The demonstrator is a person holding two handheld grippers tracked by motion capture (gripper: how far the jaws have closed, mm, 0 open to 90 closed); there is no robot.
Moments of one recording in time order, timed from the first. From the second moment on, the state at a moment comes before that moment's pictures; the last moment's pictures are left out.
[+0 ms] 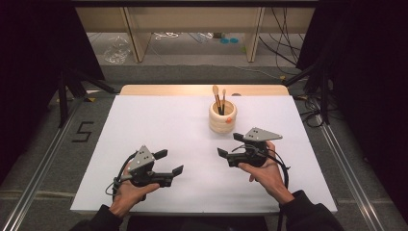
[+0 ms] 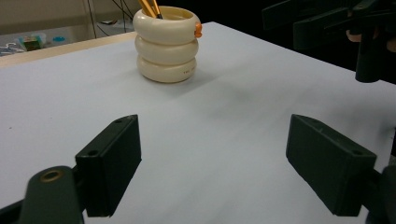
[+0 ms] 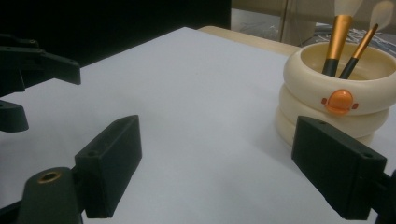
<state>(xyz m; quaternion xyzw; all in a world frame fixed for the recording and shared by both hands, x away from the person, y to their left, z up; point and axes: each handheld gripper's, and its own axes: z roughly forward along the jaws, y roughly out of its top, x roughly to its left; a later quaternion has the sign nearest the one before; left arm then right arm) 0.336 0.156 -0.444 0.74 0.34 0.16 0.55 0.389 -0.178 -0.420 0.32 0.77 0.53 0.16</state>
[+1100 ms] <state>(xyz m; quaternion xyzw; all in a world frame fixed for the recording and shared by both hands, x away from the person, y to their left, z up) 0.335 0.158 -0.443 0.74 0.35 0.15 0.56 0.364 -0.183 -0.428 0.32 0.78 0.52 0.14</state>
